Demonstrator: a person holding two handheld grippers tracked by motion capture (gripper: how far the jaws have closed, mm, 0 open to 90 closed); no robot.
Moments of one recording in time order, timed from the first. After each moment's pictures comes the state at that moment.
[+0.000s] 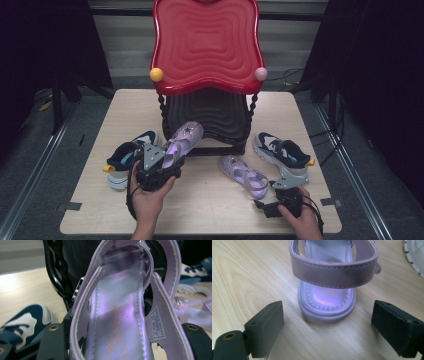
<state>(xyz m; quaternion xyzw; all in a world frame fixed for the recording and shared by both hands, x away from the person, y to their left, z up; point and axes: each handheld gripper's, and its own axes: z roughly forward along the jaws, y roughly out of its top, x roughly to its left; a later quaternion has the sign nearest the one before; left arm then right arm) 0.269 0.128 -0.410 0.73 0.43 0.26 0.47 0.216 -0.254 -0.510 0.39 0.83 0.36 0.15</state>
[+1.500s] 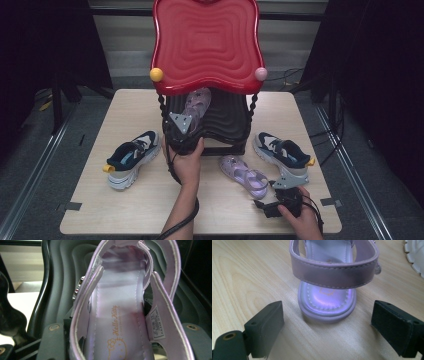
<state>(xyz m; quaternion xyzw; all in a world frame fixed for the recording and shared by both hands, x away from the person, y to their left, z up) 0.345 0.050 -0.404 0.63 0.50 0.34 0.48 0.217 -0.254 -0.510 0.39 0.83 0.36 0.15</state>
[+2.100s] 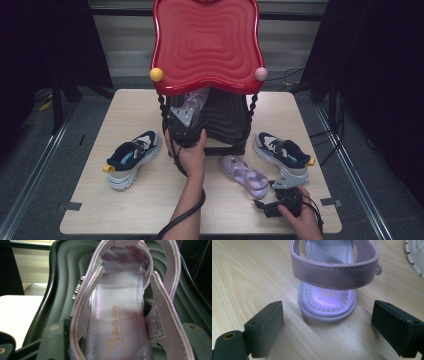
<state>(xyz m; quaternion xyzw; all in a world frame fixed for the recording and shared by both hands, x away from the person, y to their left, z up) 0.363 0.041 -0.402 0.60 0.53 0.36 0.49 0.218 -0.254 -0.510 0.39 0.84 0.36 0.15</state>
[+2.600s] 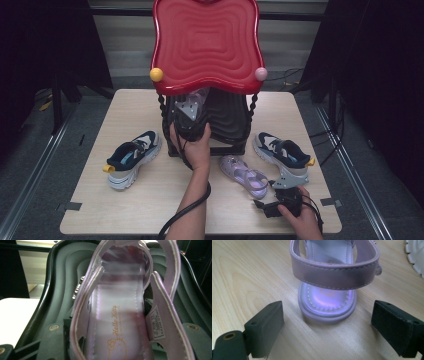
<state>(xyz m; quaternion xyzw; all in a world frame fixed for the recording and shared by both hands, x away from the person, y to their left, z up) 0.379 0.026 -0.399 0.59 0.54 0.37 0.48 0.218 -0.254 -0.510 0.39 0.84 0.36 0.15</state>
